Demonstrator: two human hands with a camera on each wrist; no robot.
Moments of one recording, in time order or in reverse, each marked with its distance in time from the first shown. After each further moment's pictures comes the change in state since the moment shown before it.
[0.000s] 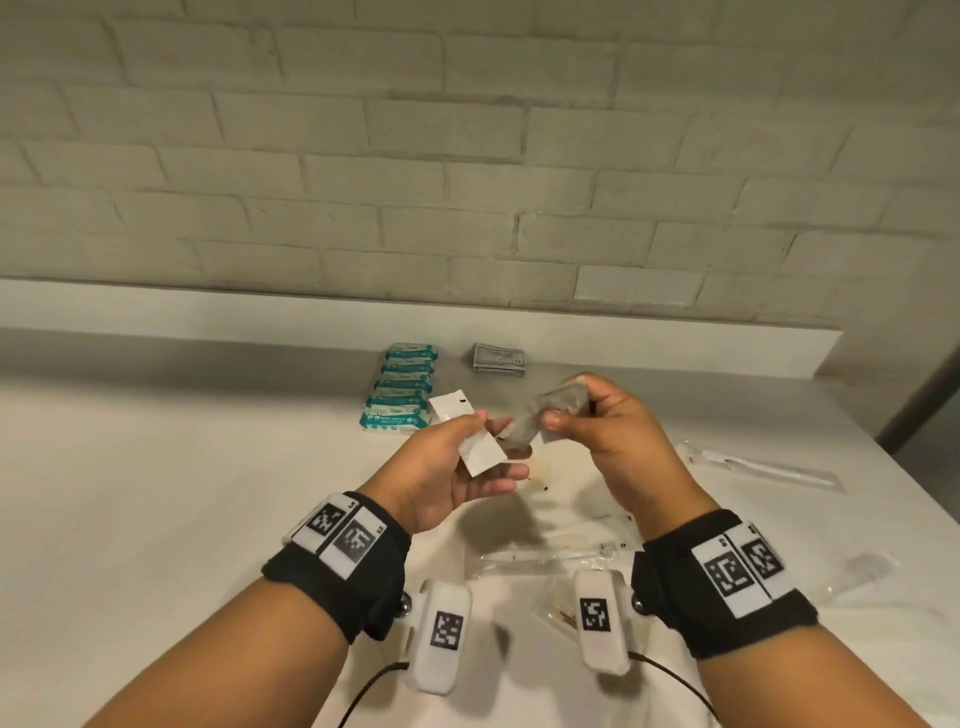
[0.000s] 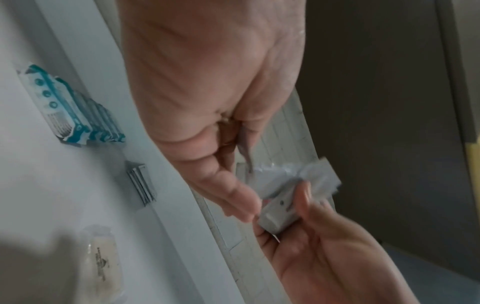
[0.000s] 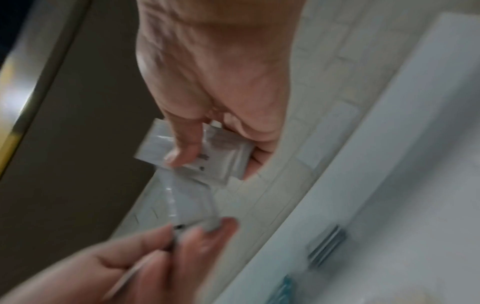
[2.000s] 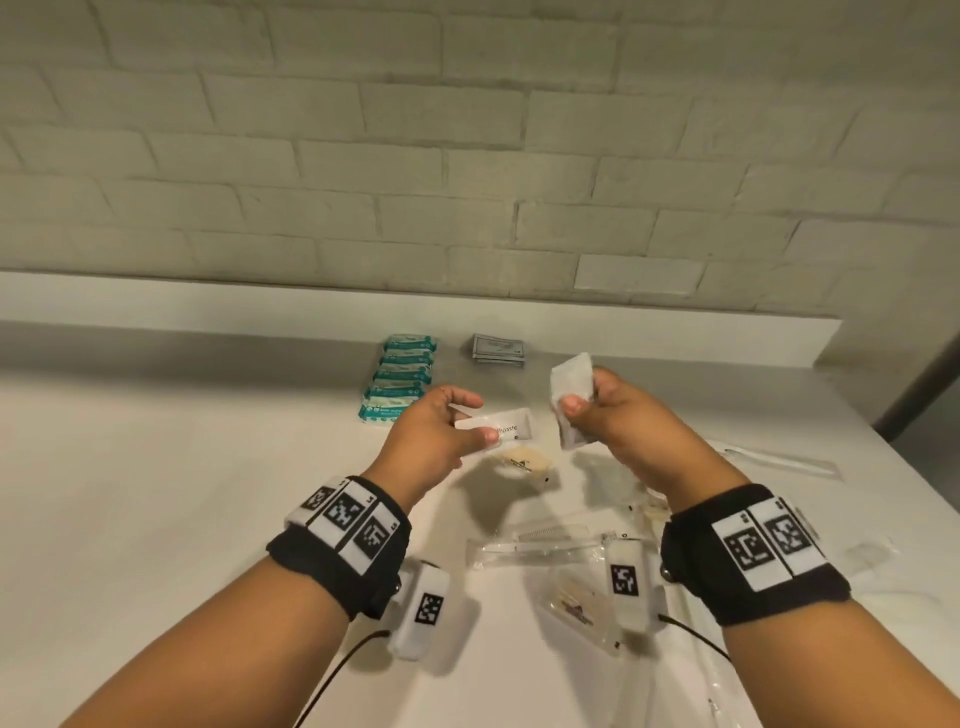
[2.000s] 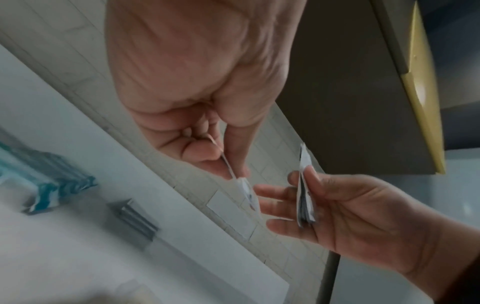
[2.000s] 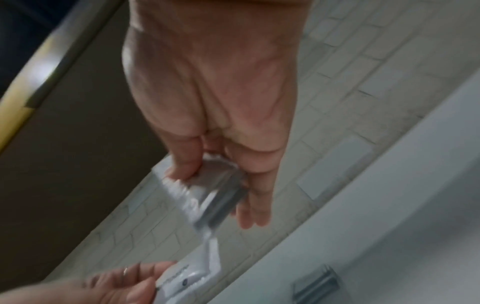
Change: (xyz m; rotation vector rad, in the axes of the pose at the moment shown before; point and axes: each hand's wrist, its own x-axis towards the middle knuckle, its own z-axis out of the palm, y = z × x) left_hand 0.024 -0.004 -0.027 0.630 0.270 0.295; right_hand 0.005 -0.008 -0.019 -0.346 -0.108 0.175
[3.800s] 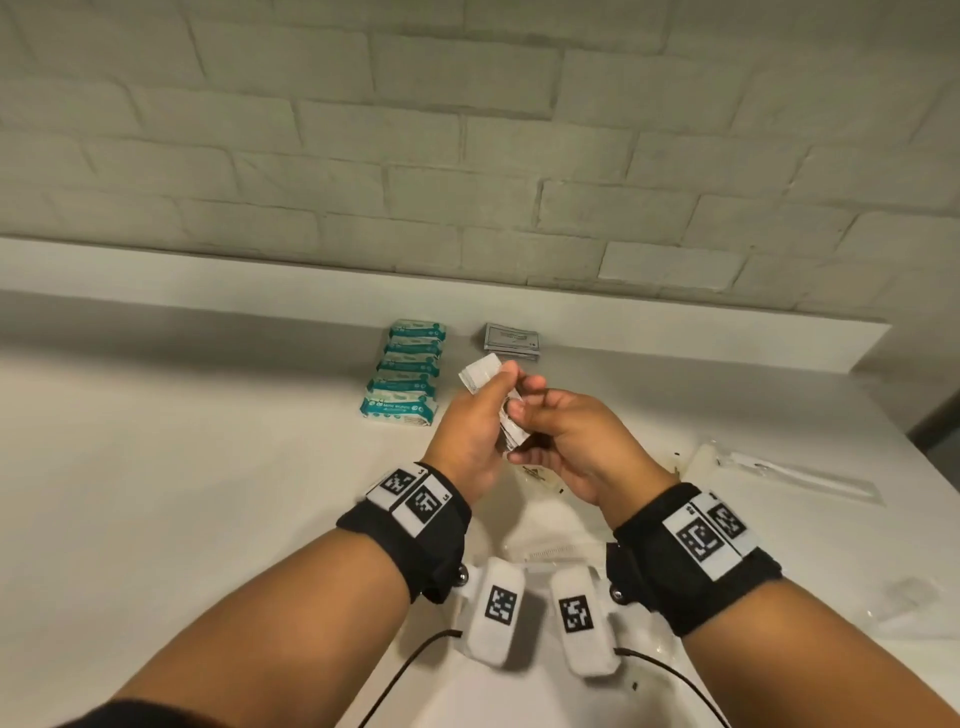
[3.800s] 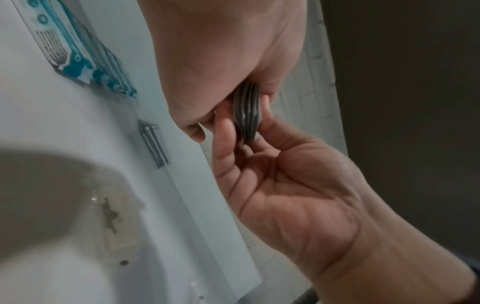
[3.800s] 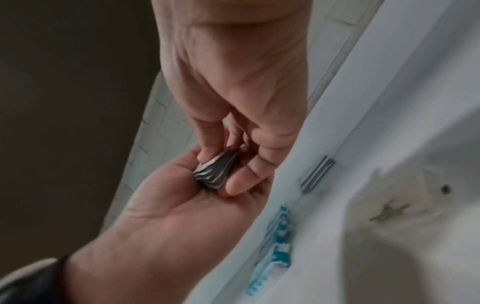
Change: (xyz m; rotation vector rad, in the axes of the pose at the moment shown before) left_hand 0.043 0.005 0.041 -0.775 -0.051 -0.112; right_hand 0.057 0.021 0.054 0.484 -0.006 0.266
